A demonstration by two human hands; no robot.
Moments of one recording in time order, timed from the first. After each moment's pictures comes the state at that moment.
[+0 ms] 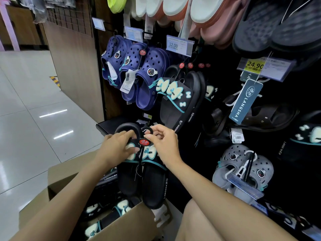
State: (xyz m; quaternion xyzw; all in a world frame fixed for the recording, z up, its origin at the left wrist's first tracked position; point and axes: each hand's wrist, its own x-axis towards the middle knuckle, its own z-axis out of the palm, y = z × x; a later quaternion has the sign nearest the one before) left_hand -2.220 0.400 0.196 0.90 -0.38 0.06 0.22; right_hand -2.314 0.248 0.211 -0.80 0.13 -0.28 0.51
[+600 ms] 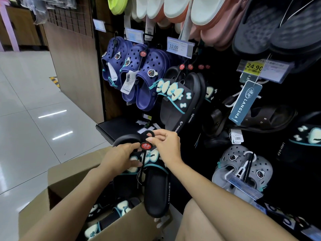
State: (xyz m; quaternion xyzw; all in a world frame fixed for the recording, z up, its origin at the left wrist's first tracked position) left_hand -2.222 0.396 0.170 0.89 -0.41 -0.07 0.21; right_hand -2.316 0.248 0.208 -0.77 0.20 -0.25 0.54
